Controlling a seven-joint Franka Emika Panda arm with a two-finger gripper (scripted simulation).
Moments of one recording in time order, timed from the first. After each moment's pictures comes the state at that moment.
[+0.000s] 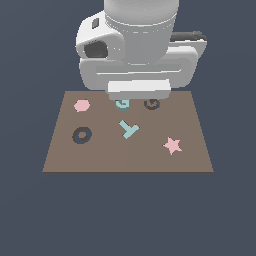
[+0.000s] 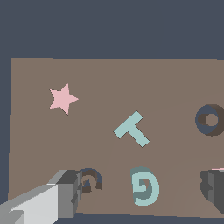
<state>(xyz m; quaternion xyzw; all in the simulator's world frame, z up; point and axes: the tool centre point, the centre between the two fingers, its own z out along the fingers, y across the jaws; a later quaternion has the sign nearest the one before) 0.001 0.018 0.169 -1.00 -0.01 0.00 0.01</state>
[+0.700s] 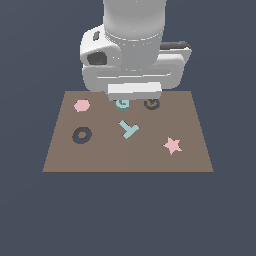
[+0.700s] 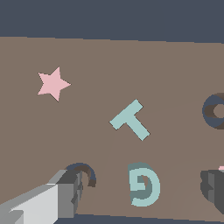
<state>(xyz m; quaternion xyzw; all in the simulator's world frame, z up) -0.019 0.011 0.144 -1.00 -0.02 0.00 0.01</state>
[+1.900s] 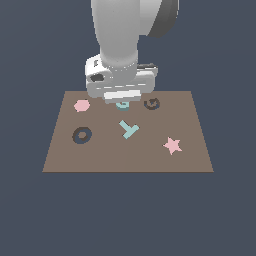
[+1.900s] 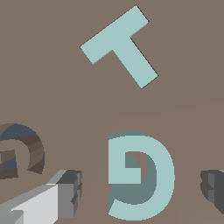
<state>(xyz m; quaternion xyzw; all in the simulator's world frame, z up) -0.087 -0.021 0.049 -1.00 -0.06 0.00 0.00</state>
